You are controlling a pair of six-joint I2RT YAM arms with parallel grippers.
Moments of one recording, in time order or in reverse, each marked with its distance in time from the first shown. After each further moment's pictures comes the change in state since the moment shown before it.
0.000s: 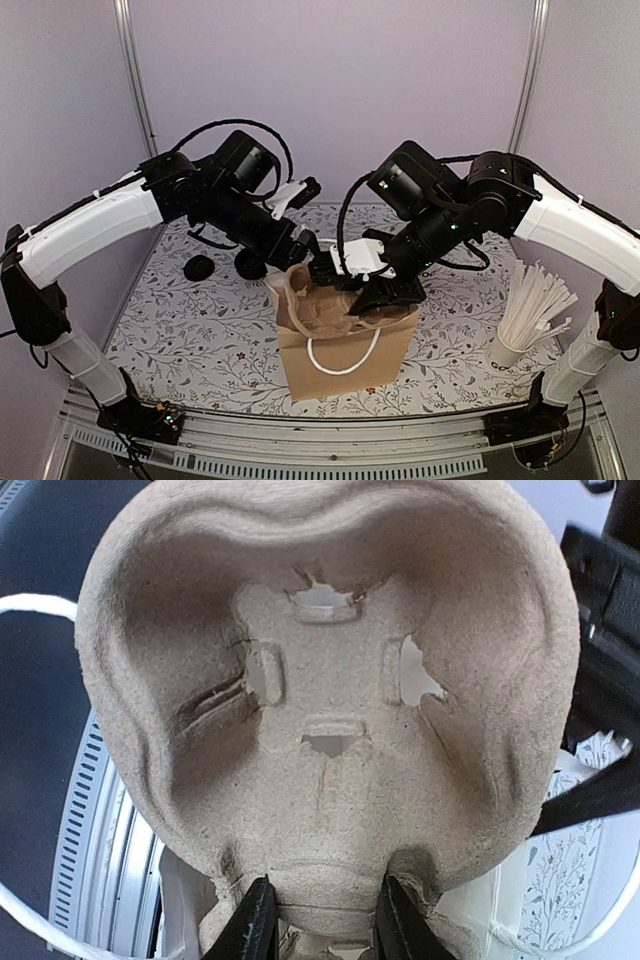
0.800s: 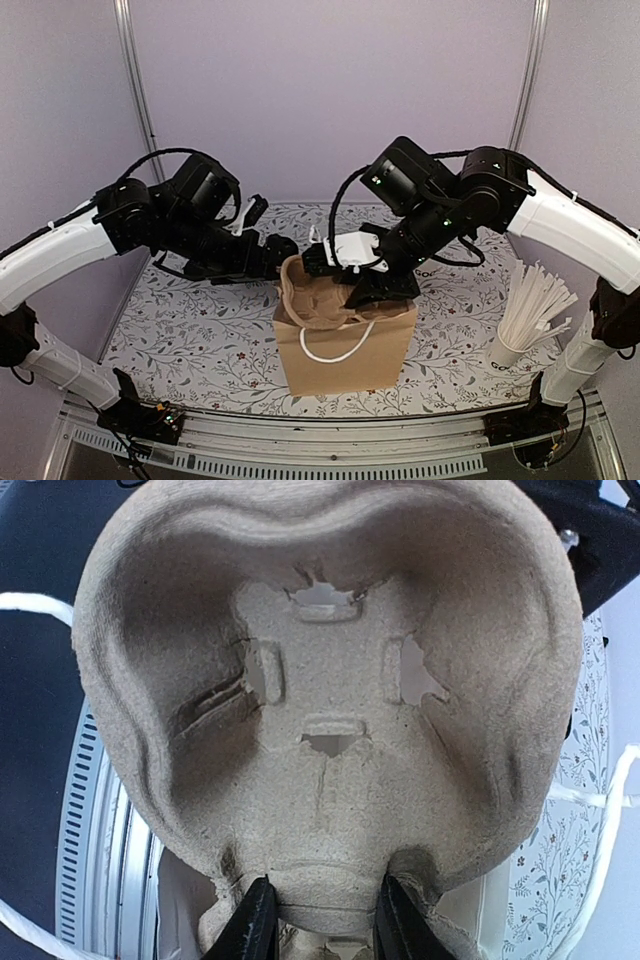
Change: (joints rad) left arm -0.038 -0.291 -0.282 0.022 -0.116 -0.514; right arm 0.000 0.041 0.055 -0.027 0.043 0.060
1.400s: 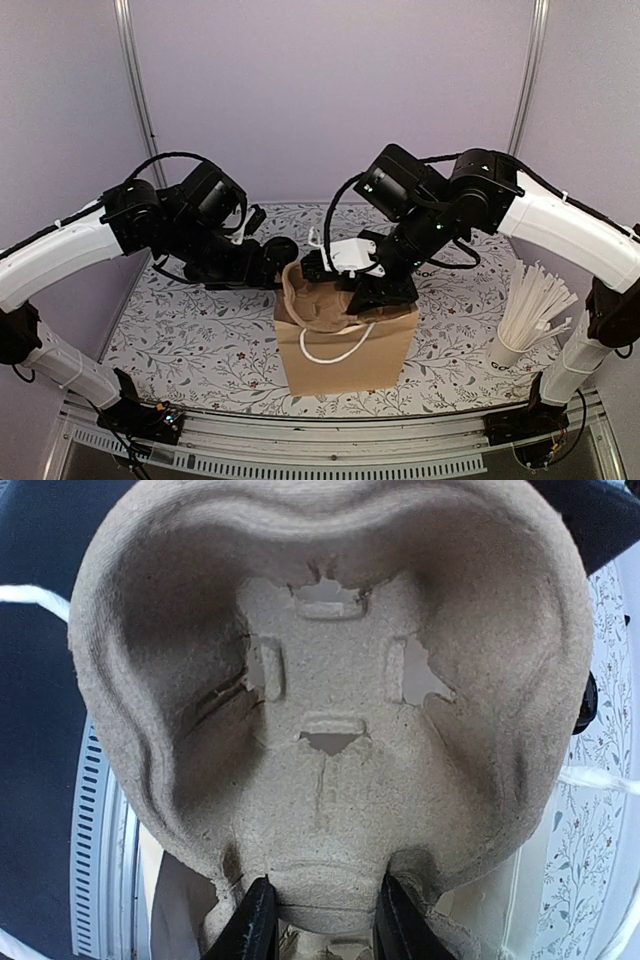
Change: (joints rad) left arm -0.009 0.031 0.000 -0.072 -0.051 0.001; right arm -0.004 0.026 0.006 -0.037 0.017 0.021
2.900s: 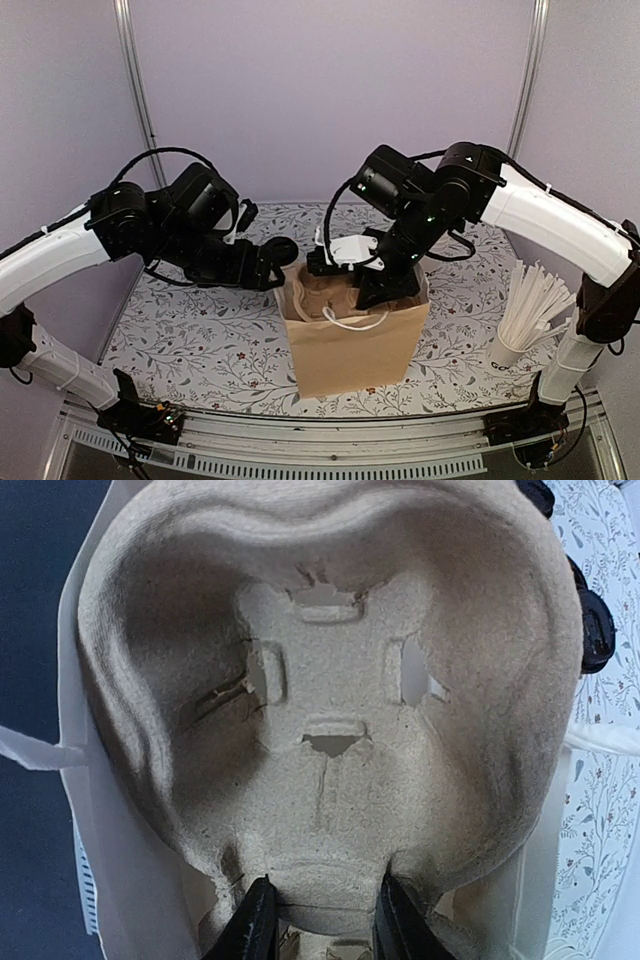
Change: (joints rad) left arm -0.046 -0.047 -0.009 -0.015 -0.127 -0.005; right arm -0.056 0.071 0.072 -0.113 0.007 0.031
